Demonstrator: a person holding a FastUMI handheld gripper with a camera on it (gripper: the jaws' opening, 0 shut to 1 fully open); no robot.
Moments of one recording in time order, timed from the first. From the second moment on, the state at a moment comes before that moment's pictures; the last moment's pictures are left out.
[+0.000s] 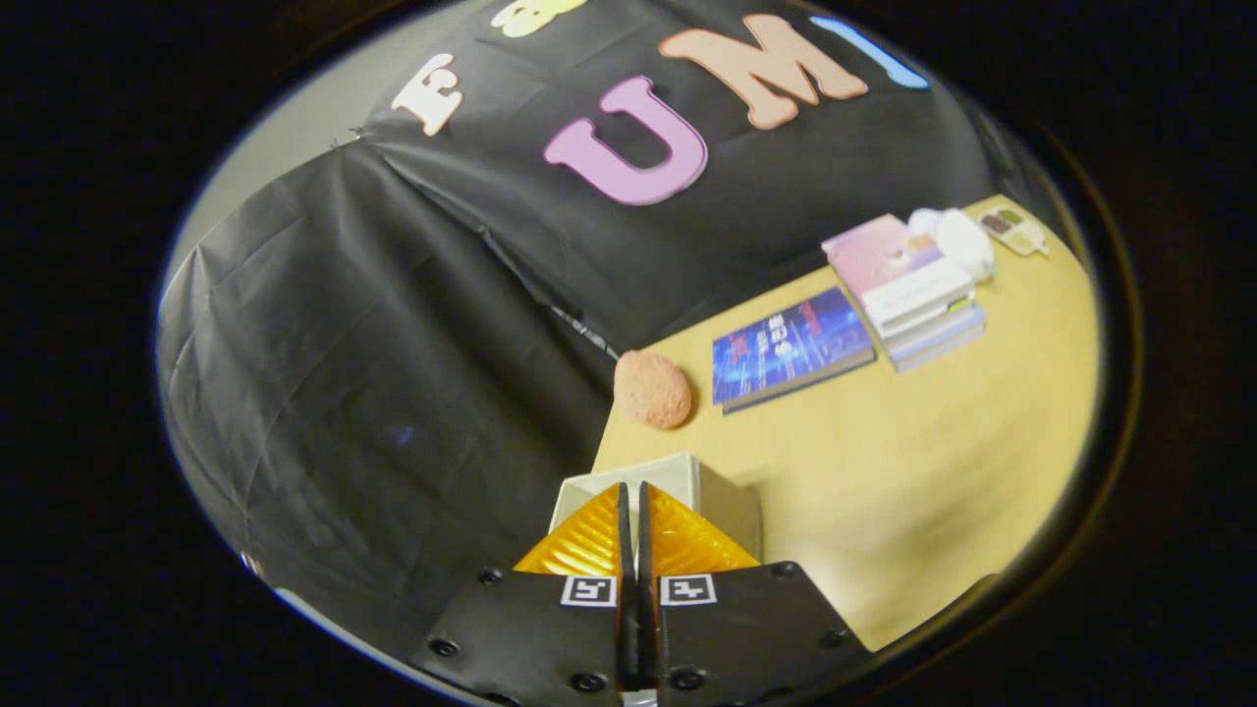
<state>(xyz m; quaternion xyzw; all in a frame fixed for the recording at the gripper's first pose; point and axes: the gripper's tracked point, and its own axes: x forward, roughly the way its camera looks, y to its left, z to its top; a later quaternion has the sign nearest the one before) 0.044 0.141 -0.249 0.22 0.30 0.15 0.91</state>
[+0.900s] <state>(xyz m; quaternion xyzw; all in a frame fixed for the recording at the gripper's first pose) 0.053 -0.062 0.018 -0.05 0.01 -0.01 1.00</state>
